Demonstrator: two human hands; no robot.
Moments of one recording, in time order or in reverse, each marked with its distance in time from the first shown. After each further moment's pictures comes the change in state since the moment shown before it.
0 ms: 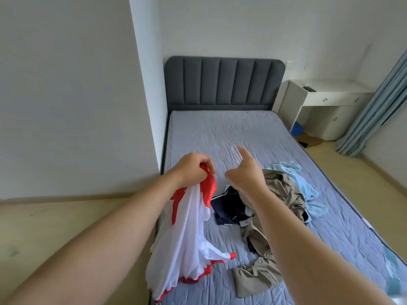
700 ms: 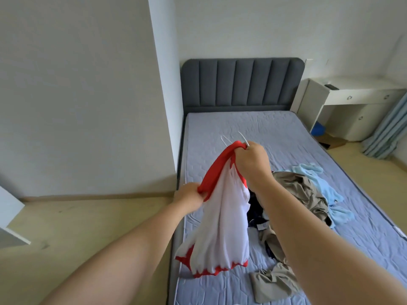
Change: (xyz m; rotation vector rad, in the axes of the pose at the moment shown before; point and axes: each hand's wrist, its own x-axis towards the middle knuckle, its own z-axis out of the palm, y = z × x) left_hand -0.031 -0.086 0.030 0.113 0.048 -0.381; right_hand 0.017 -0.041 0.019 0.169 0.113 -0.104
